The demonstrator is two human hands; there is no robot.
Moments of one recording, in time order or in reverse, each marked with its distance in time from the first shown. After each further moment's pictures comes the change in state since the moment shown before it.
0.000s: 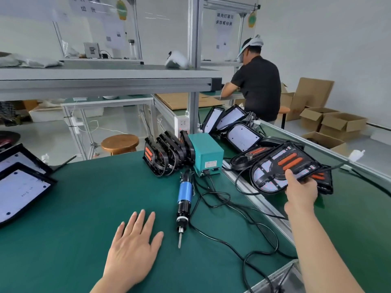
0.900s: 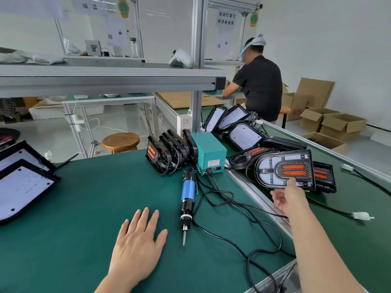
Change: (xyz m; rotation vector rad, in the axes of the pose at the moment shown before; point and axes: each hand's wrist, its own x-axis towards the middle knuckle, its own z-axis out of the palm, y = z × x) left_hand 0.003 0.001 0.003 0.009 0.007 0.001; right_hand 0.023 0.030 0.005 -0.164 -0.081 0.414
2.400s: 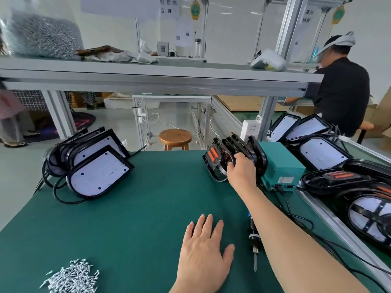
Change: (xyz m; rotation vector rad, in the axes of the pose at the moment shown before) left_hand -0.015 0.012 -0.014 0.009 0.010 -0.034; right_hand -0.157 0.053 0.279 -0.937 -0.371 -1.014
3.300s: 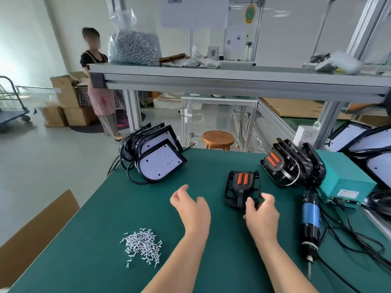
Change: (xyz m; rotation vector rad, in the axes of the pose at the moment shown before) left_hand 0.013 -0.092 -0.058 -1.116 0.652 -0.793; right_hand -0.140 -0.025 0.046 0.446 -0.113 0.219
